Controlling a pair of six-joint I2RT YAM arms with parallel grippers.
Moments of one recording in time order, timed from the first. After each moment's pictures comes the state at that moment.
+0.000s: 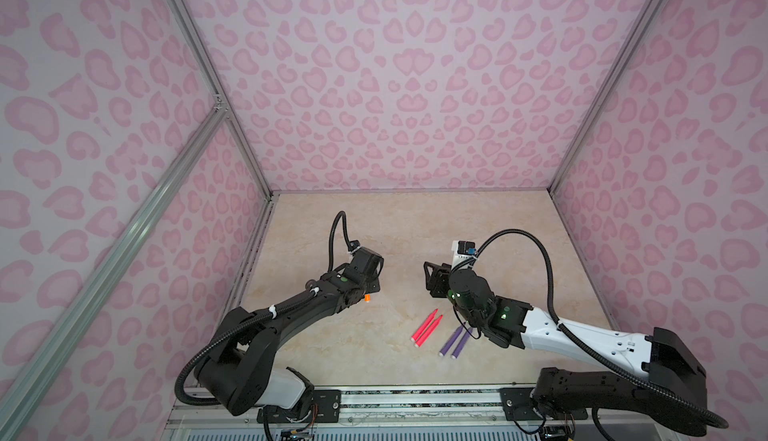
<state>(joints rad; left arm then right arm) -0.60 1.47 0.82 -0.37 -0.30 -0.68 0.97 1.21 0.72 0.05 0.53 0.77</state>
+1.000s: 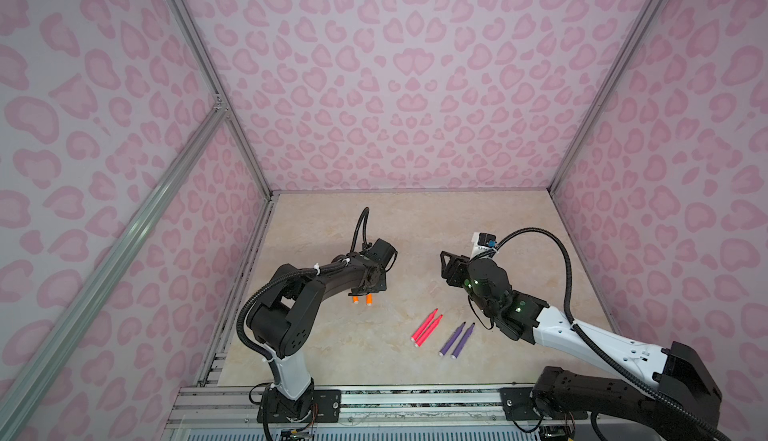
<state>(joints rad) -0.58 1.80 1.05 -0.54 -0.26 -0.61 0.81 1.13 0.68 0.05 0.46 0.76</state>
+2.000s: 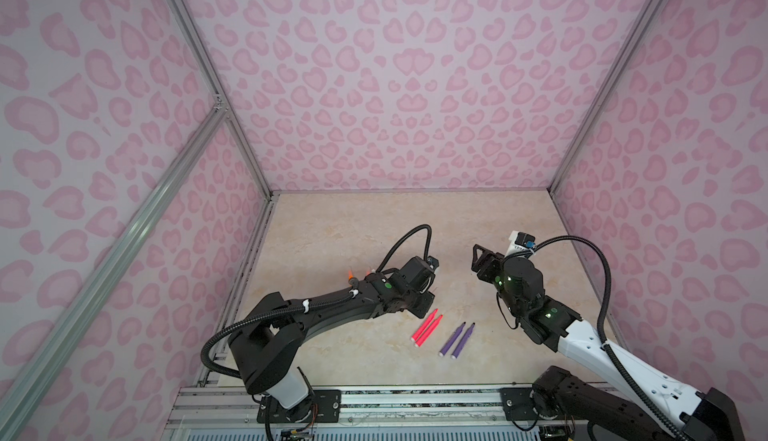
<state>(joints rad) -0.95 1.60 1.04 -0.43 0.02 -0.26 0.59 0.92 0.60 -0.03 0.43 0.72</state>
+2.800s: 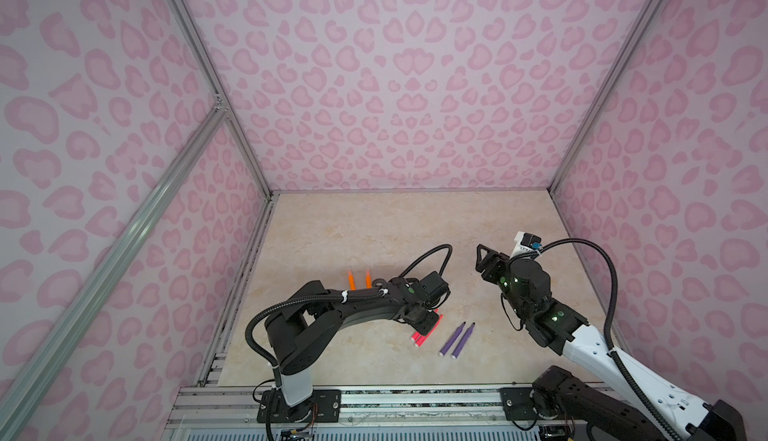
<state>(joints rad) -1.01 1.81 1.13 -0.58 -0.01 -0.23 0.57 0.88 0.58 -0.03 0.39 0.72</state>
